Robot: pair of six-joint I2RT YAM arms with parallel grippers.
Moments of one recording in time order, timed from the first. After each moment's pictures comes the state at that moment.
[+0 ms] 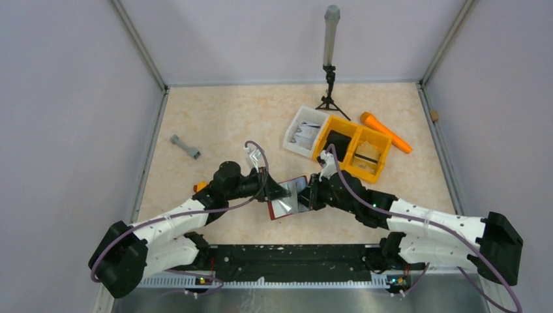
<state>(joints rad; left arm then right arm) -0.69 1.05 0.41 0.35 0.54 -0.92 1.05 0.98 0.56 -0.01 0.07 0.76</state>
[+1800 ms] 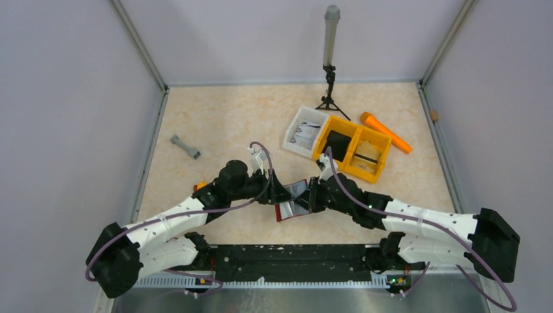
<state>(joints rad) -0.76 1.03 0.51 0.11 0.44 -0.84 1.05 1.04 0.54 -0.01 0.09 0.80</state>
